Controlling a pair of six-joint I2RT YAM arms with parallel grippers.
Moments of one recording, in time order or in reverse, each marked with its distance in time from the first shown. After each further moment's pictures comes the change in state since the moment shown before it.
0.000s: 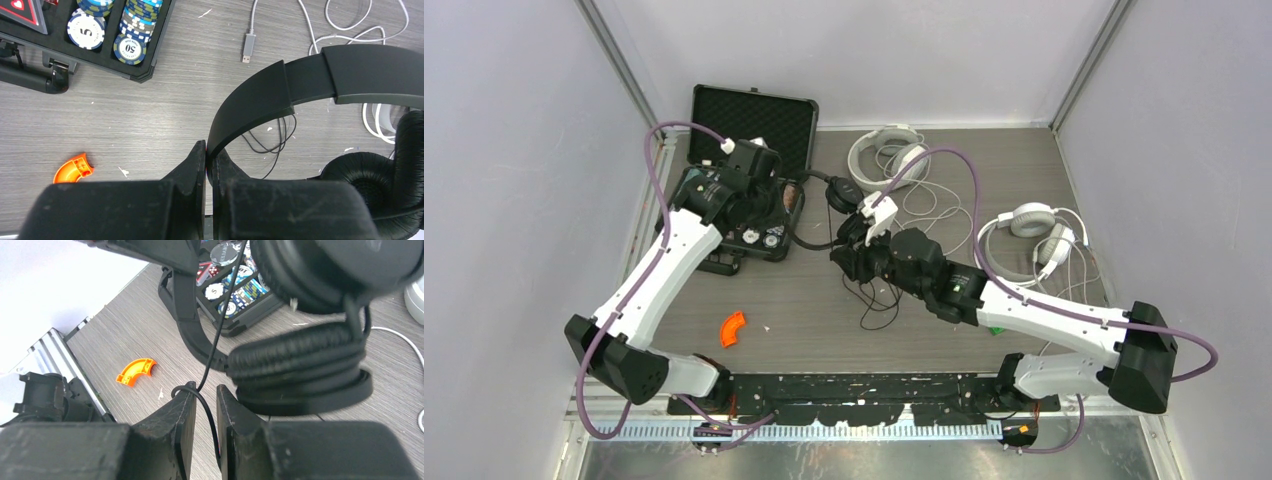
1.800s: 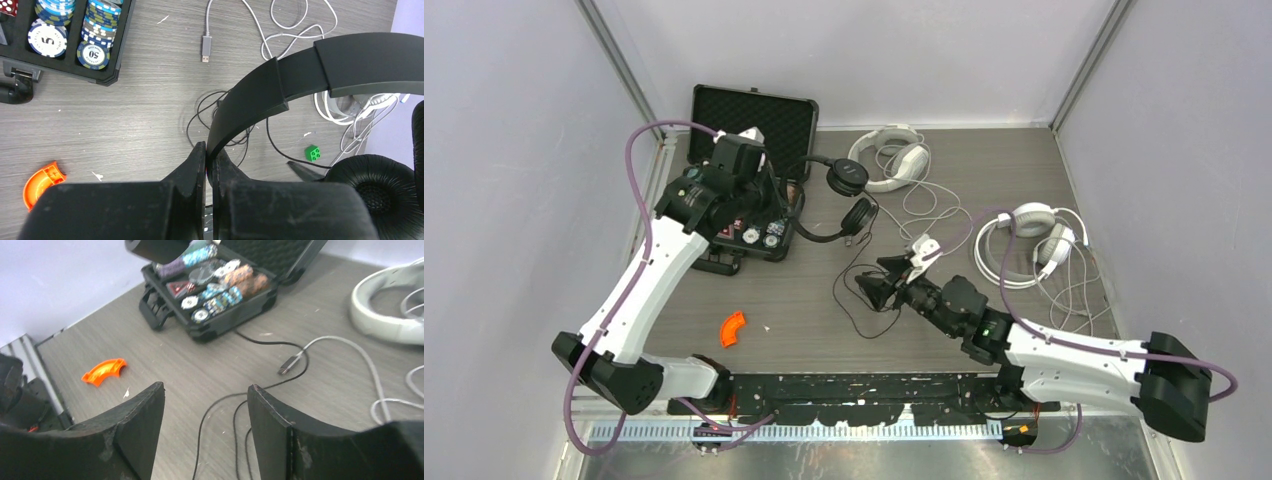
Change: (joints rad) left arm 0.002 -0.053 0.053 0.016 0.107 -0.019; right arm 0.019 -0.257 -0.512 0.472 0.080 -0.136
